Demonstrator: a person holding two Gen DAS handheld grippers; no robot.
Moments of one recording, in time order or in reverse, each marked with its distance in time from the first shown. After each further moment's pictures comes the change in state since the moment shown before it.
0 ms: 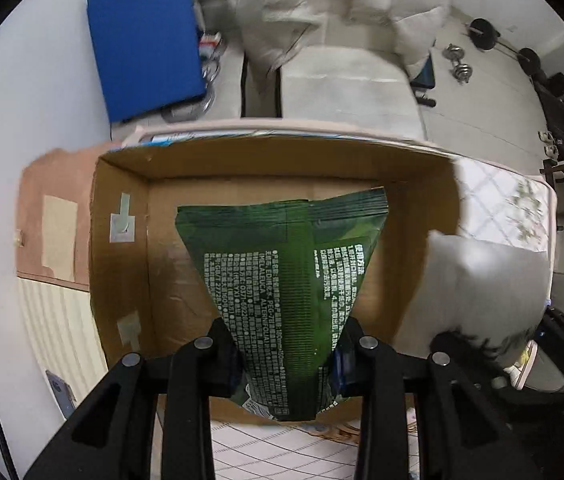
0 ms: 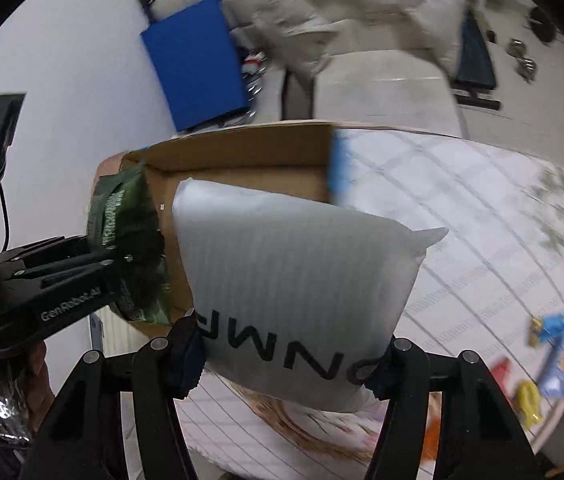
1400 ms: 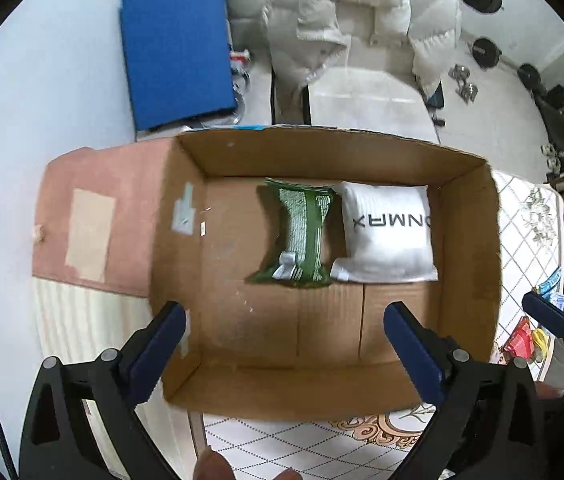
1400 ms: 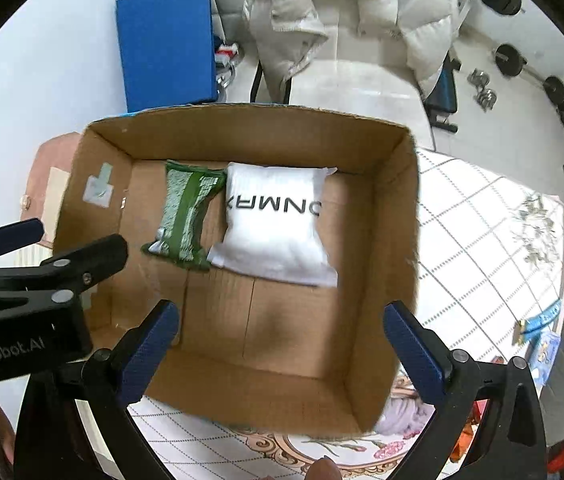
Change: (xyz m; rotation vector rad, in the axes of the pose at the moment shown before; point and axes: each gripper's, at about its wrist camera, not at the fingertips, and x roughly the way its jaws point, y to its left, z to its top) left arm -0.037 0.057 -0.056 0.007 -0.139 0.019; right arm 0.027 0.077 -0.026 -0.020 -0.092 -0.322
